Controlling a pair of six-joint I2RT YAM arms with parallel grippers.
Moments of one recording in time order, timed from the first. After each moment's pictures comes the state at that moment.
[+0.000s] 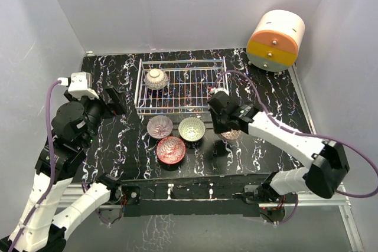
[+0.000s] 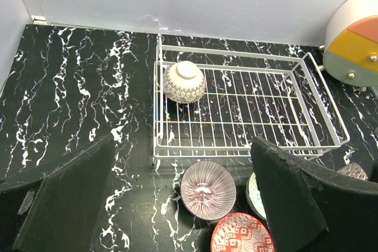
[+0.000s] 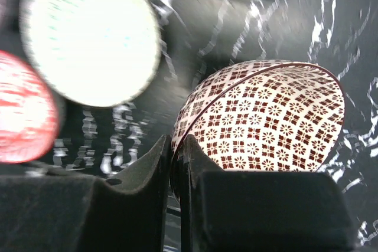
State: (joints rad) left arm -0.48 0.67 1.16 -0.65 -0.38 -0.25; right arm 0.77 1.35 1.04 -0.77 0.19 0.47
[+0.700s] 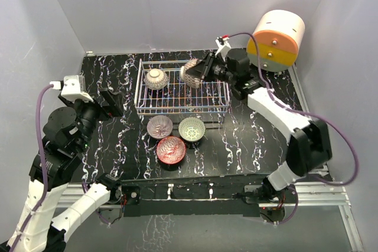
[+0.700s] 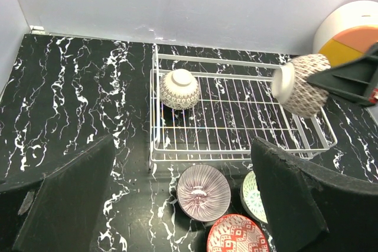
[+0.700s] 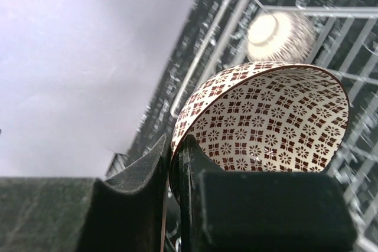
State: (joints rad) left arm -0.48 0.63 1.18 -0.67 -0.37 -0.25; right arm 0.47 1.49 1.27 0.00 -0.42 0.72
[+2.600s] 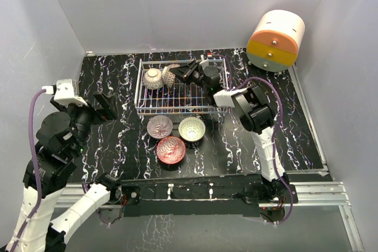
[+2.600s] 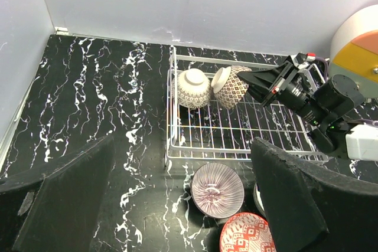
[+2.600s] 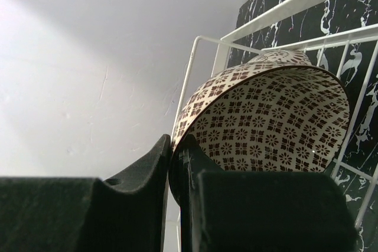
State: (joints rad) left arm -0.48 0.60 1.22 -0.73 -0.42 -0.23; right arm 0.47 2.32 1.46 0.95 -0.39 1.36
